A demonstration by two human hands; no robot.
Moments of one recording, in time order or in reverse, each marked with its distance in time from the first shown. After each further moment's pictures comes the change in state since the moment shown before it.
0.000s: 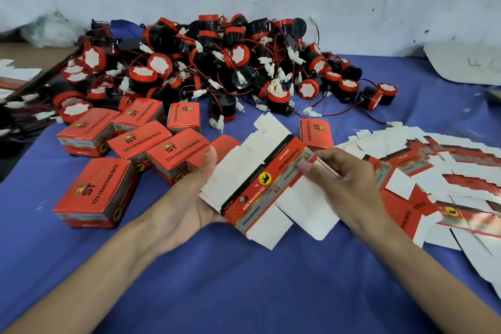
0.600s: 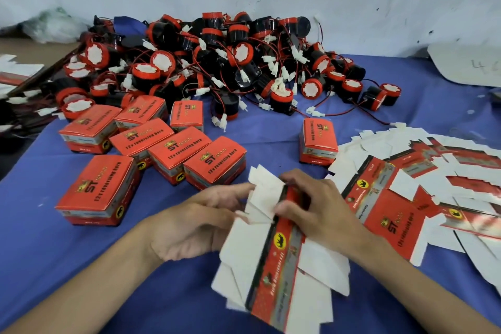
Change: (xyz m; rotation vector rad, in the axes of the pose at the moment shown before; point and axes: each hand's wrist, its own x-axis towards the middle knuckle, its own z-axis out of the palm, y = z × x) left_hand -0.003 -0.005 -0.004 -0.002 -0.564 -0.161; right_hand -0.013 -0.001 0.022 -0.327 -0.349 -0.219
